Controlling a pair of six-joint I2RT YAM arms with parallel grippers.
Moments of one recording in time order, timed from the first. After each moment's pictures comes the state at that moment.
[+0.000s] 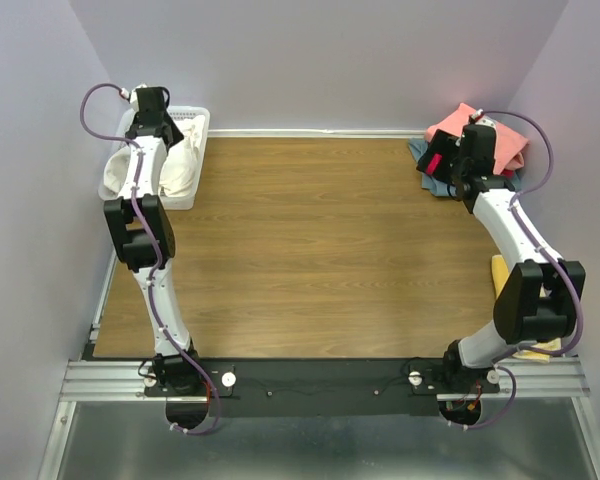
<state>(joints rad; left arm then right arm) 0.14 2.21 2.11 -0.50 -0.17 -0.43 0.03 1.54 1.27 -0.23 0.08 0.36</state>
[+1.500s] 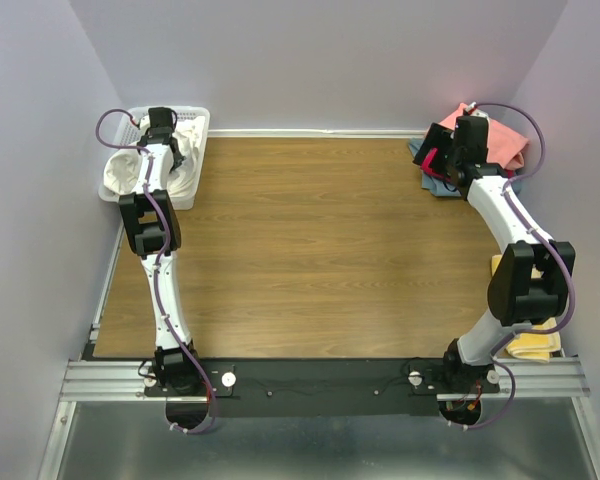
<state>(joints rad) 0.17 2.55 2.34 -0.66 -0.27 -0.45 0.04 1.67 1.39 -0.27 0.10 0.36</state>
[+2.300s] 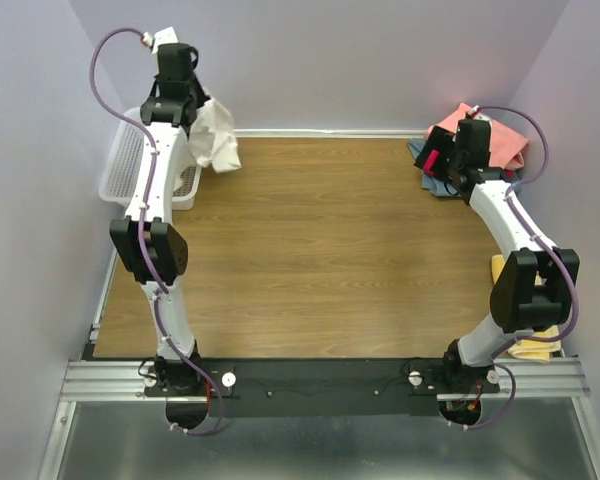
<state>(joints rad) -0.02 2.08 2.29 -0.63 -0.24 -0.39 0.04 1.63 1.35 -0.27 0.10 0.38</state>
